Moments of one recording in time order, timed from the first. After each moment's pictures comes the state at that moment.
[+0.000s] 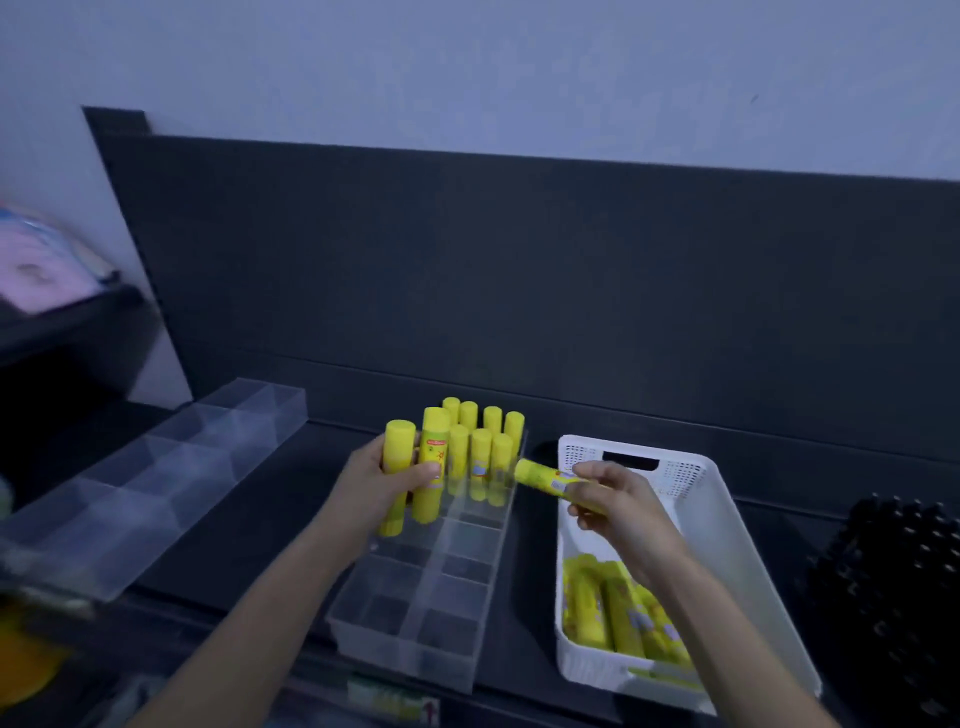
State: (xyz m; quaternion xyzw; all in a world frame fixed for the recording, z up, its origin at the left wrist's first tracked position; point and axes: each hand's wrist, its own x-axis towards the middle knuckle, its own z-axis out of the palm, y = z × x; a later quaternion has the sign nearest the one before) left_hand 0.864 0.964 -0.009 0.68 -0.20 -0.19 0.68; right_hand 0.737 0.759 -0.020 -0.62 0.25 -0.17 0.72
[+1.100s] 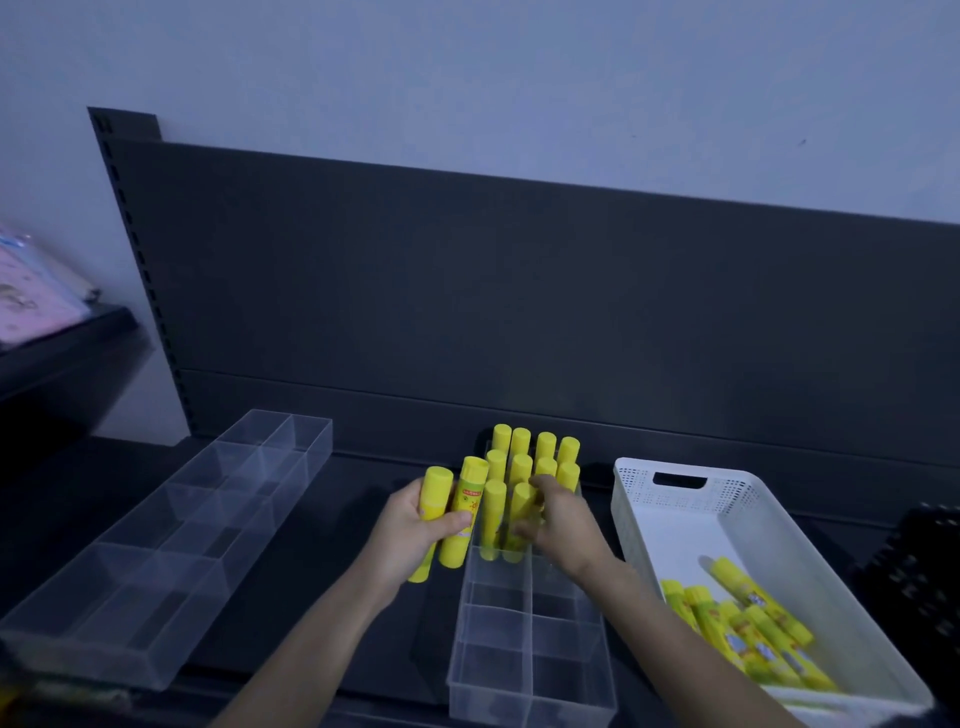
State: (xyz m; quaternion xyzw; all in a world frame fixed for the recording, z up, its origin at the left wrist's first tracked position) left_hand 0.928 1.011 -0.031 0.67 -0.26 -0.25 0.65; right_hand 0.845 0.844 -0.048 -0.92 0.27 -0.11 0.26
